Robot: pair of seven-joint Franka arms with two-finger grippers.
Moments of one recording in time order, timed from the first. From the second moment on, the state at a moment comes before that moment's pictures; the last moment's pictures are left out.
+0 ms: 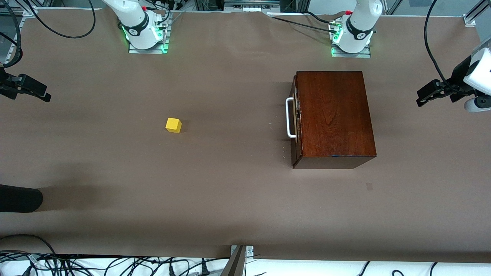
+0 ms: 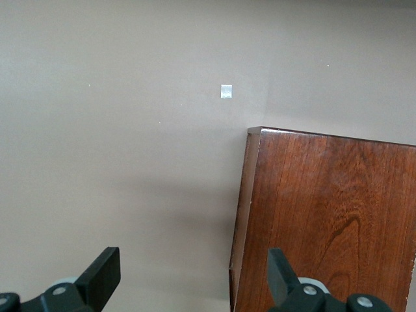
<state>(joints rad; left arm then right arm) 0.02 0.00 -0.04 -1.63 0.04 1.62 -0.17 0.01 0.06 -0.08 -1.51 0.00 1.57 0.01</state>
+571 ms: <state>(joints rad) 0.02 0.00 -0.04 -1.62 0.04 1.63 -0.17 0.01 0.06 -0.08 -1.51 0.00 1.57 0.01</state>
